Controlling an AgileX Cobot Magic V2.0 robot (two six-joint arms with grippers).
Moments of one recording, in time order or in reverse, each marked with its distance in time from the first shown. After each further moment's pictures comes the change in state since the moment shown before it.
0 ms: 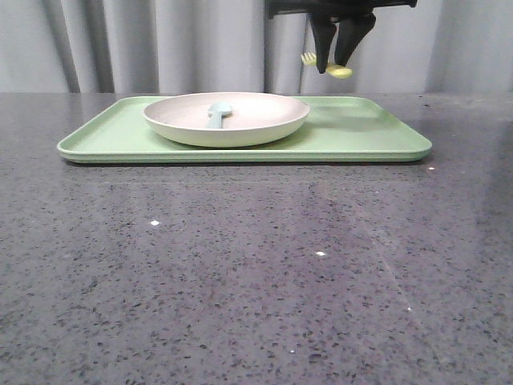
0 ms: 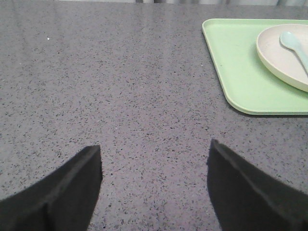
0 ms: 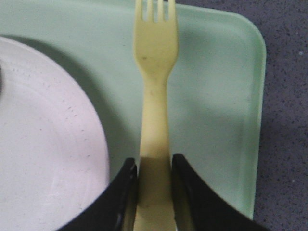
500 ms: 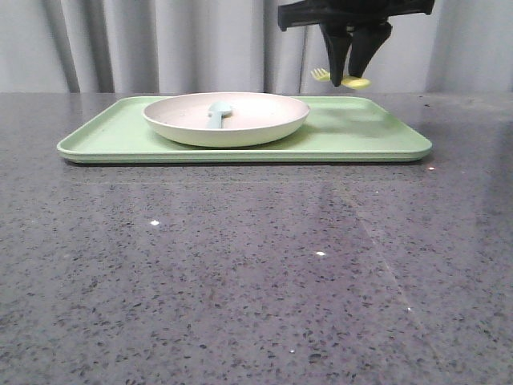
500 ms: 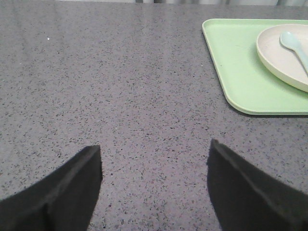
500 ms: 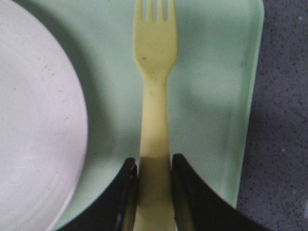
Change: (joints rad) left arm 0.000 0.000 0.000 0.000 0.000 0.000; right arm -0.013 -0.075 0.155 0.007 0.000 -0.028
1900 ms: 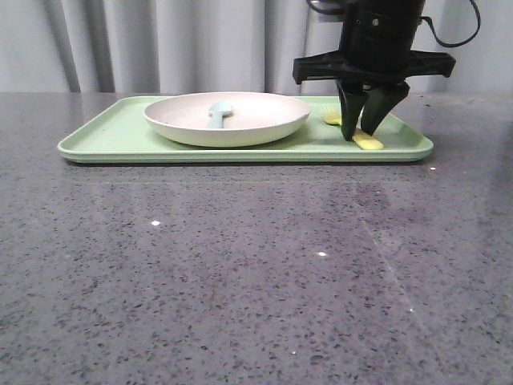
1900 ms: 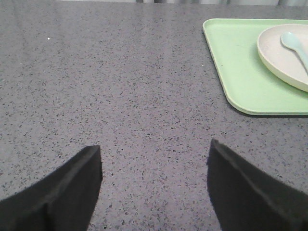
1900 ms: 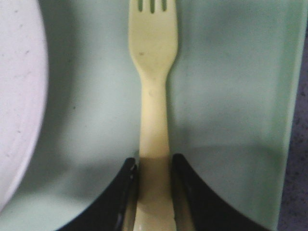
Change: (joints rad) left arm 0.000 0.000 0.000 0.000 0.000 0.000; right arm -0.027 -0.126 0.423 0.078 -0.272 0.026
